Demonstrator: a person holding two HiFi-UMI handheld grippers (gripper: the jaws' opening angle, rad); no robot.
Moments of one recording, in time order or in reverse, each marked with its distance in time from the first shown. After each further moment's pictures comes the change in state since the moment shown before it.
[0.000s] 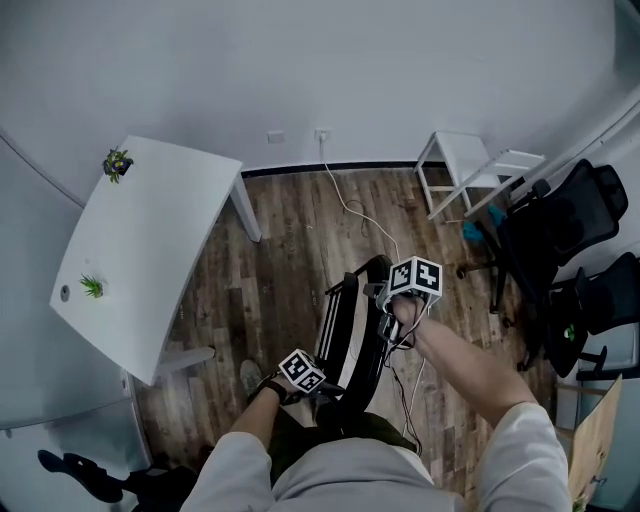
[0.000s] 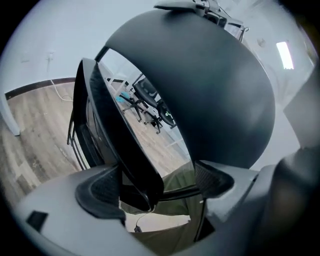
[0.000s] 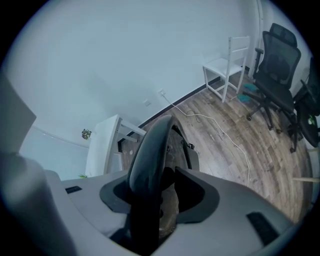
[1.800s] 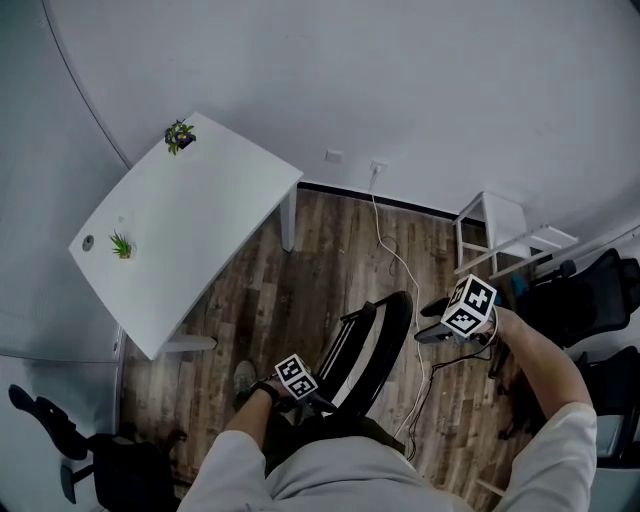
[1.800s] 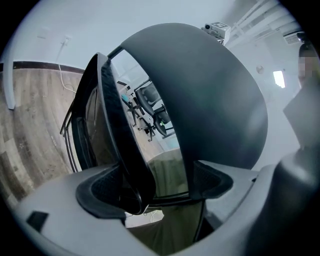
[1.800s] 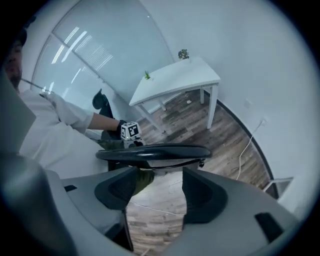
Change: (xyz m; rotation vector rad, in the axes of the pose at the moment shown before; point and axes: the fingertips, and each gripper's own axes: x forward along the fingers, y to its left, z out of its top) left arm -0.041 -0.001 -0.004 -0.124 -0.116 -0.149; right arm -0.062 0.037 0.000 -1.395 0.615 0.219
